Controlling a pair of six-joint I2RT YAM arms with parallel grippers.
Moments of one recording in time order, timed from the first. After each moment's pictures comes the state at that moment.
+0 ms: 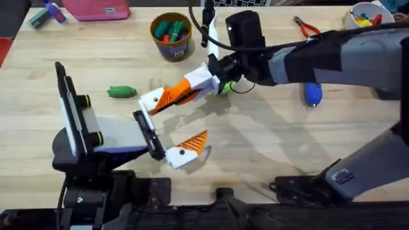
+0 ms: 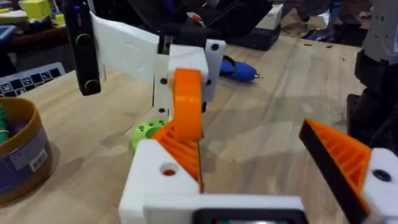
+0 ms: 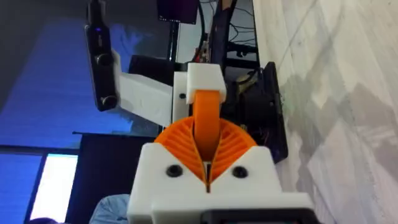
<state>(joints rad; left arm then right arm) 0.01 0.01 0.01 -0.12 1.09 0.09 0.55 1.85 0.99 0.27 -1.47 0.80</state>
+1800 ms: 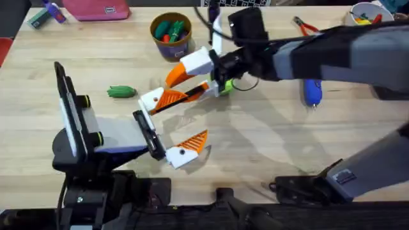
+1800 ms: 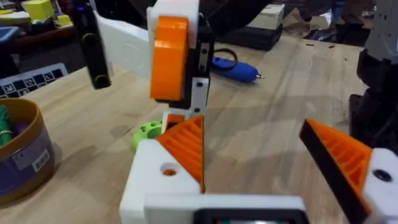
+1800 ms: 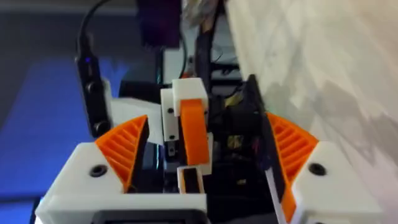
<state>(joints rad) 0.01 0.01 0.01 -0.12 1.08 0.09 0.53 1.82 1.01 0.13 -1.37 0.78</state>
